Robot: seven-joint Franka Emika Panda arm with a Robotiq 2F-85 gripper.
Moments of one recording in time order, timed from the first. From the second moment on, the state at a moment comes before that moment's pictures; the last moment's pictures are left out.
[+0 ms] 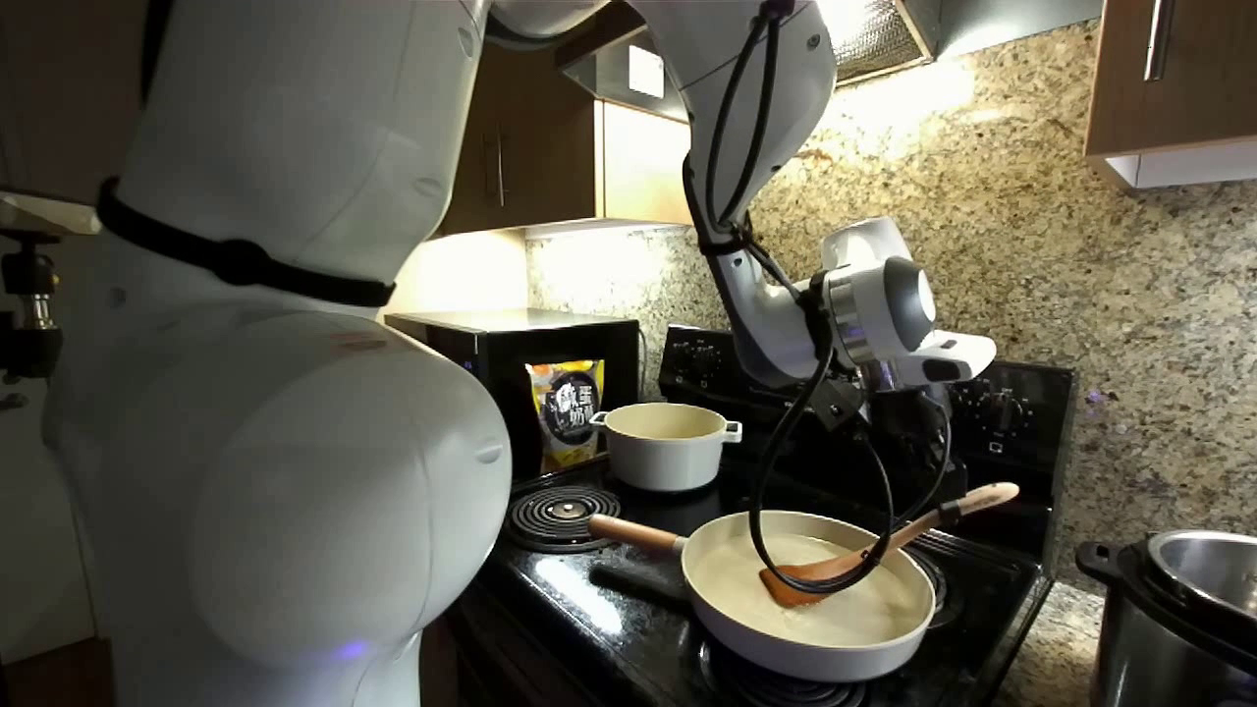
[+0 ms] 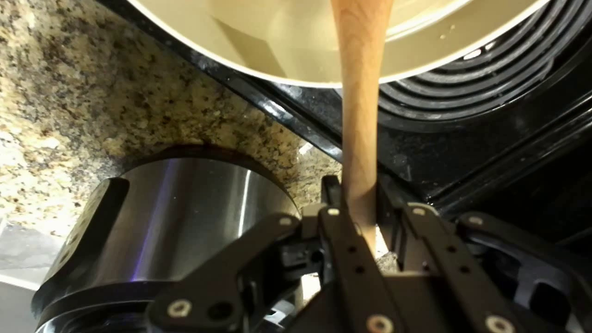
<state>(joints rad) 0.03 0.29 -0.30 -2.19 -0.43 2.74 1.16</state>
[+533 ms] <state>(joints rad) 0.01 0.27 -0.35 -2.19 -0.43 2.74 1.17</state>
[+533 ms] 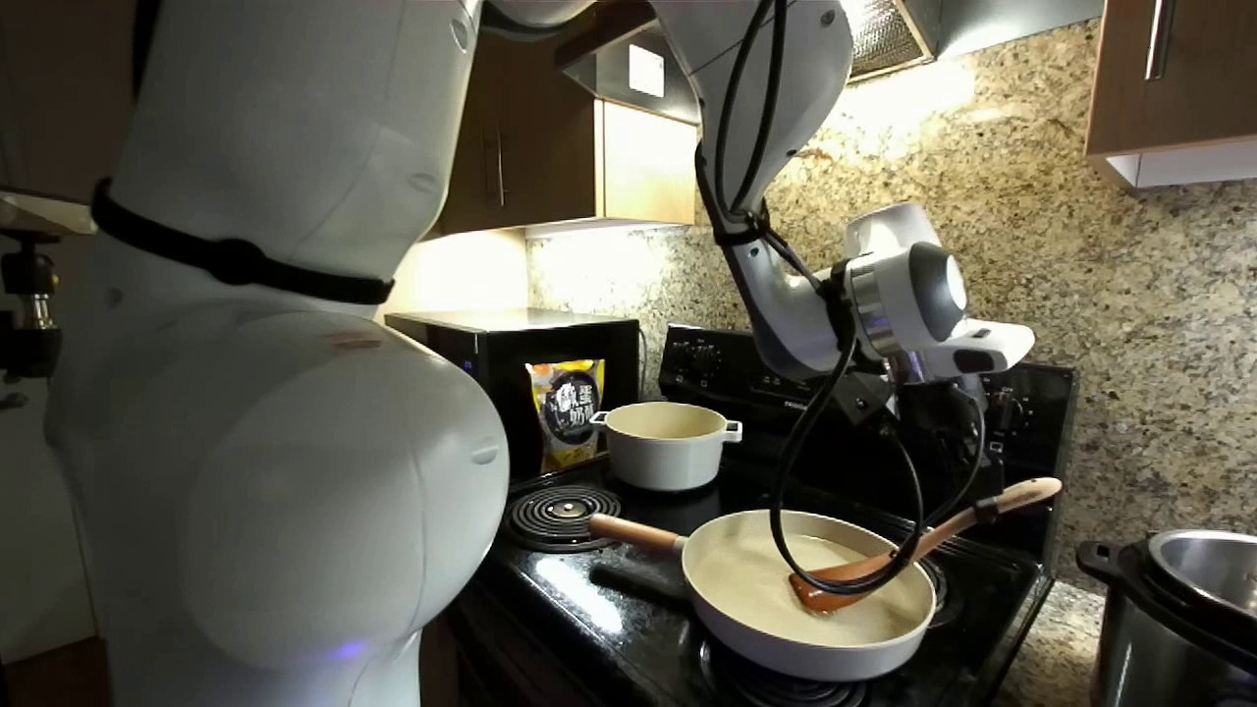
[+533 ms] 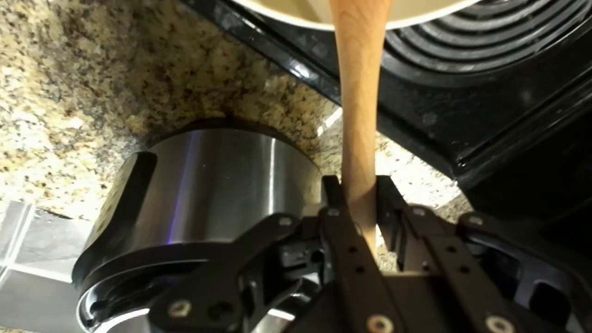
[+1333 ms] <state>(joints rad) 0.04 0.30 -0.27 -2.19 -0.43 2.74 1.16</state>
